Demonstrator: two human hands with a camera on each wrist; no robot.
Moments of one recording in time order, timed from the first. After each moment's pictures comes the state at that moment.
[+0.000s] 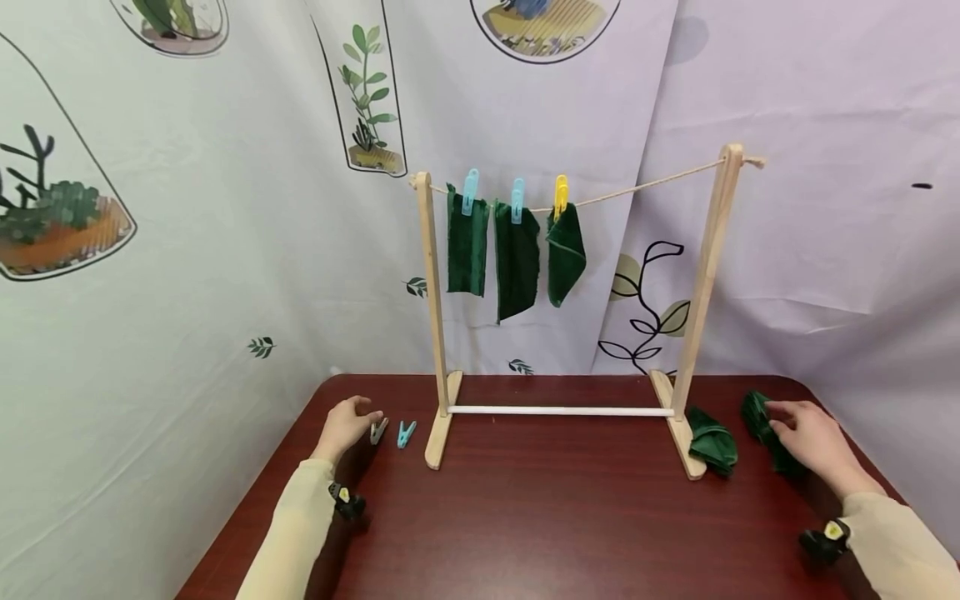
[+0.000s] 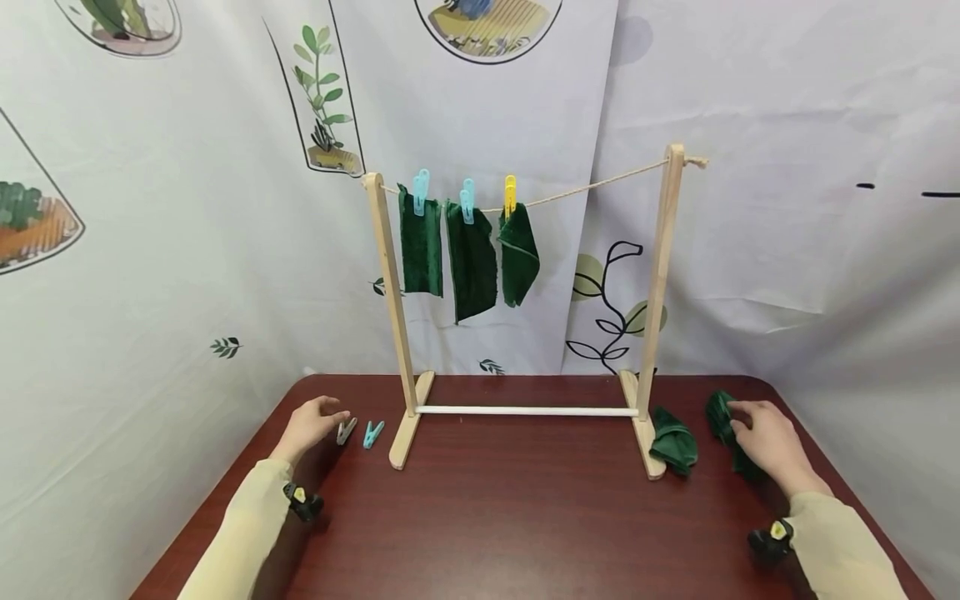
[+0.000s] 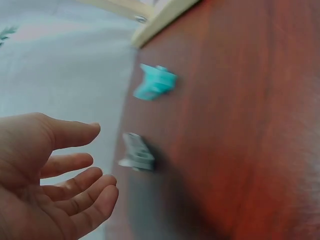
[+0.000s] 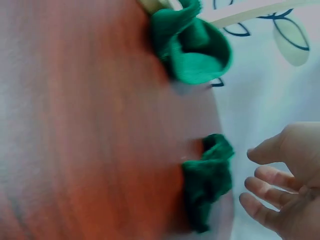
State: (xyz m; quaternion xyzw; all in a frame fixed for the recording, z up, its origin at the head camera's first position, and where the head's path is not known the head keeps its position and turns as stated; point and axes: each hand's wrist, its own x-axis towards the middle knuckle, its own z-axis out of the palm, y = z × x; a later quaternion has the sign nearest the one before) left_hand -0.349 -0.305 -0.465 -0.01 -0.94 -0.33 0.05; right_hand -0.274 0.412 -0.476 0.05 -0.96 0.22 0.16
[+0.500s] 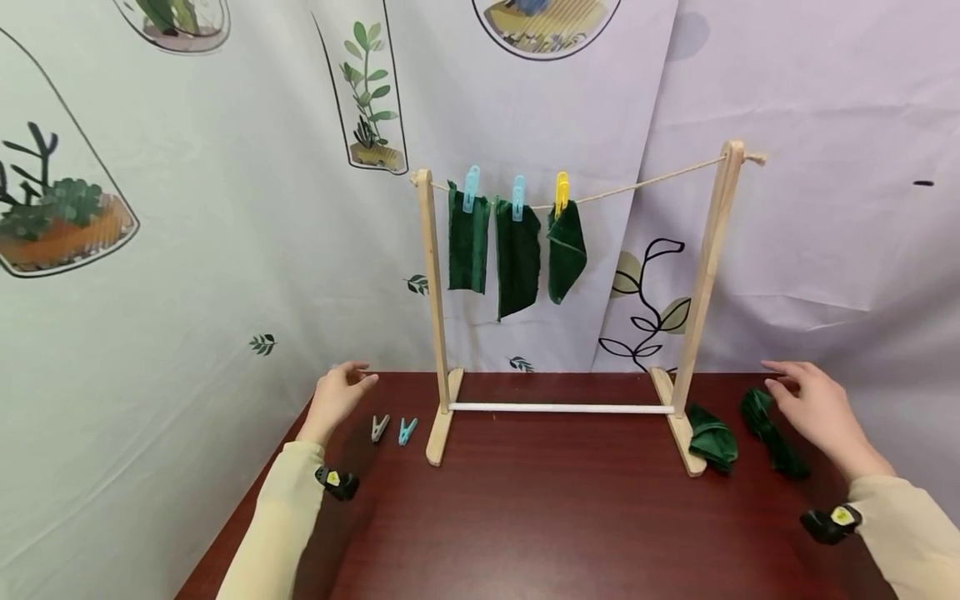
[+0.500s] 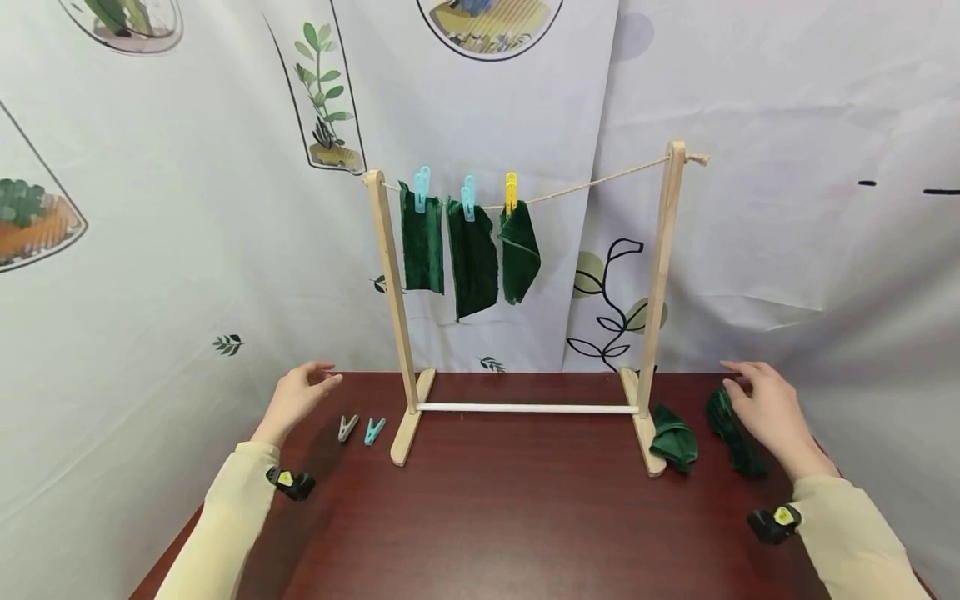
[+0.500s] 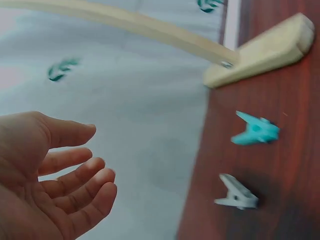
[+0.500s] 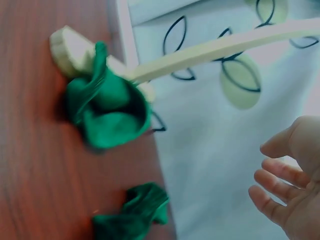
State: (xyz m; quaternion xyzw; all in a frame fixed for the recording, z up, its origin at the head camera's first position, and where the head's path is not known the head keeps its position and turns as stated) left_hand -0.344 -0.297 -0.402 -0.04 -0.93 -0.35 0.11; right_hand -0.271 0.386 -0.422 0.06 -0.94 0.26 0.22
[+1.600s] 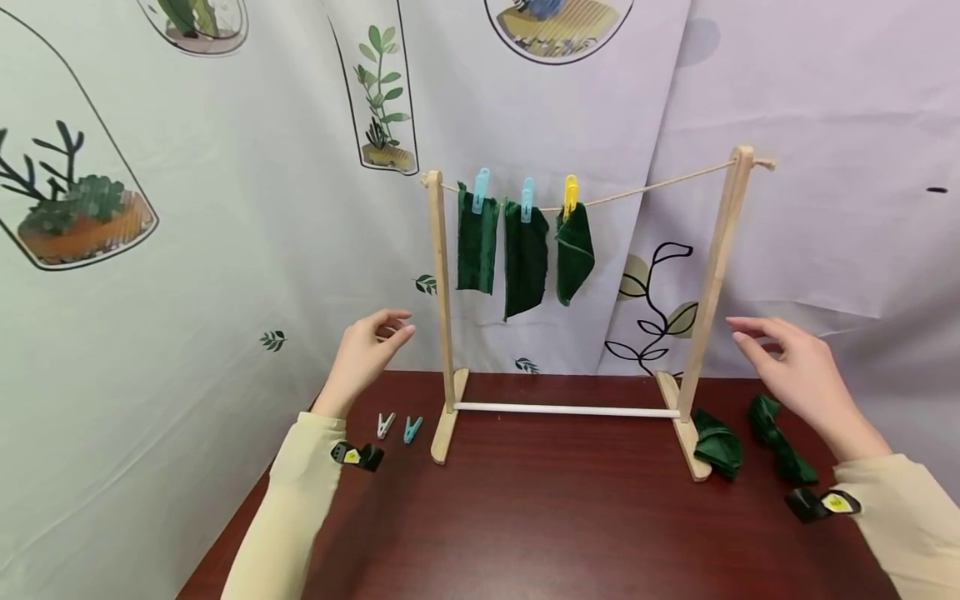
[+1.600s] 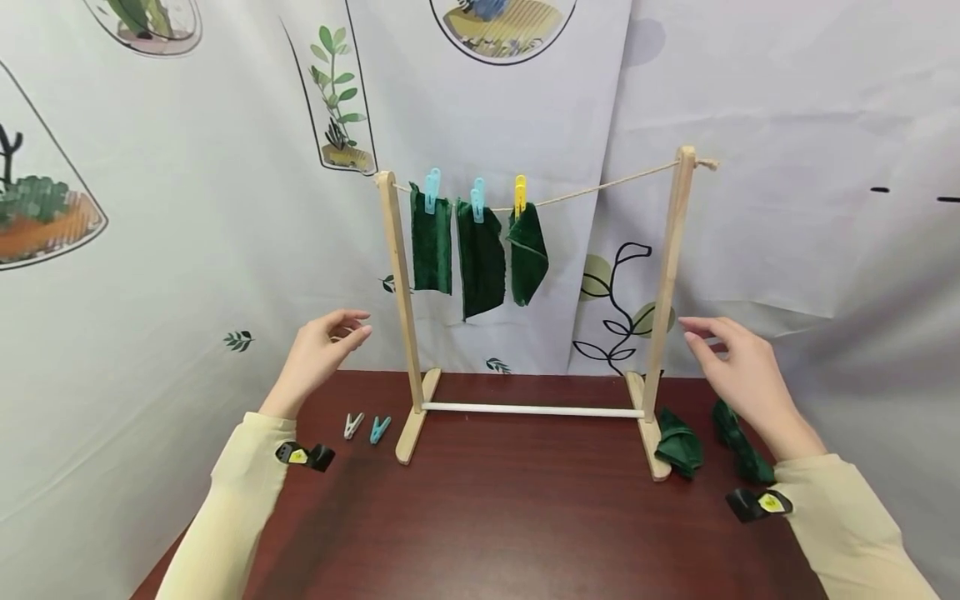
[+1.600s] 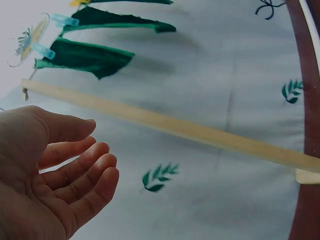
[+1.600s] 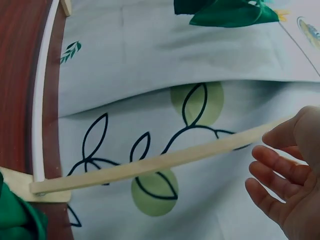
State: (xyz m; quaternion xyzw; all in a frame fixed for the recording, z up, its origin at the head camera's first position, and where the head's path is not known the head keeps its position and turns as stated) left_hand -0.324 -0.229 -0.312 -0.15 -0.90 -0.36 0.20; right_hand -0.261 0.322 -0.335 0.09 -0.91 0.31 0.27
